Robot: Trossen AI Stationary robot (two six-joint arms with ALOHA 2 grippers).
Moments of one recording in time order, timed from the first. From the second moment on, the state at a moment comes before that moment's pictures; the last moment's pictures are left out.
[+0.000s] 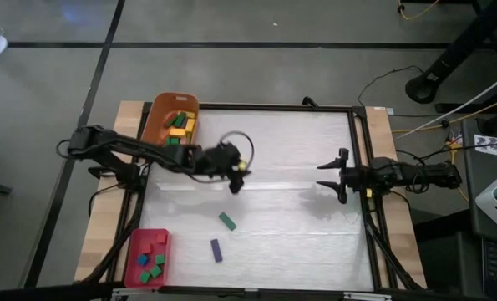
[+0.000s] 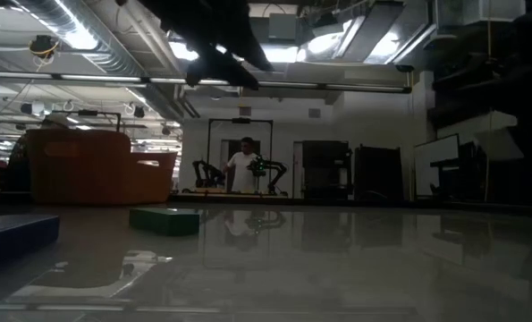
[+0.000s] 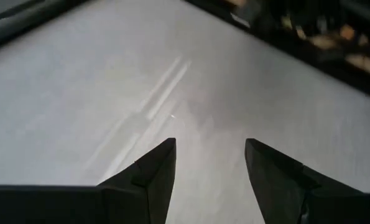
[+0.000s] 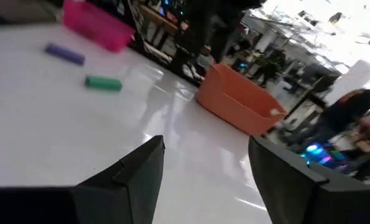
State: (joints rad) left arm -0.06 1.46 1.03 -0.17 -0.31 -0.49; right arm 0.10 0.01 0.07 -0.15 0.10 -0.55
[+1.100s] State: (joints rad) left arm -0.27 1.70 1.03 -0.16 -0.11 -0.17; right arm 0.10 0.01 0.07 0.21 0.12 -0.53
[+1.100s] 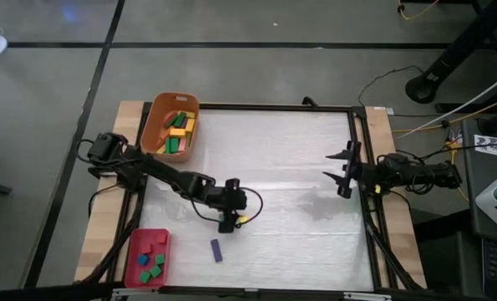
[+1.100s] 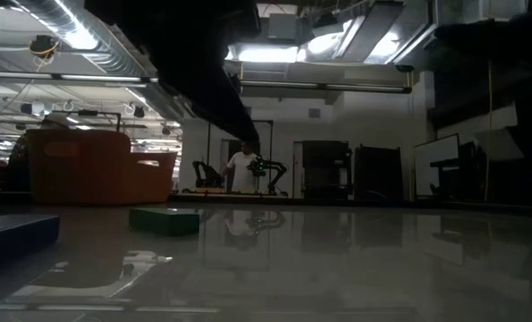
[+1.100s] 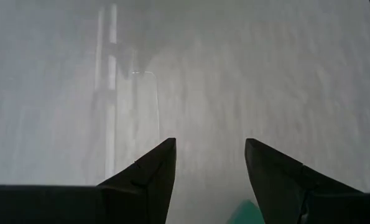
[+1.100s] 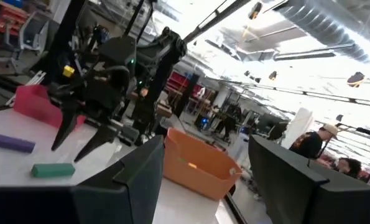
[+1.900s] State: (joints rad) left arm -0.30 1.70 1.03 -0.21 -0.11 -0.09; right arm 0.10 0.02 0.01 0.11 0.09 -0.50
